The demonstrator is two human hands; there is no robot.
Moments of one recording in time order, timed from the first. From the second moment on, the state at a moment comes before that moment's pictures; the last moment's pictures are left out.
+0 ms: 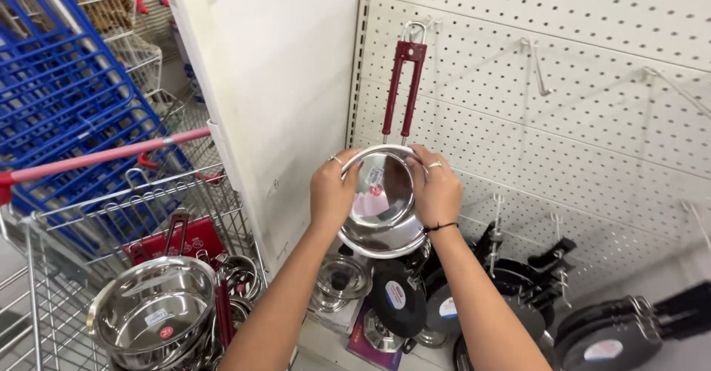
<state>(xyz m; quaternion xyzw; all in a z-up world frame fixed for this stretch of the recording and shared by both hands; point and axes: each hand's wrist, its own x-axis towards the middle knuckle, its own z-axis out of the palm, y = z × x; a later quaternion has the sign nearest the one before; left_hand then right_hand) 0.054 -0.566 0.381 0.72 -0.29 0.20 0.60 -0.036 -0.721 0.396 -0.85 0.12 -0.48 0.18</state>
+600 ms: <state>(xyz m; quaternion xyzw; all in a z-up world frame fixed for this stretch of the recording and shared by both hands) 0.134 -0.654 0.346 0.73 -0.29 0.22 0.58 0.038 -0.805 0.369 -0.87 0.17 -0.44 0.16</state>
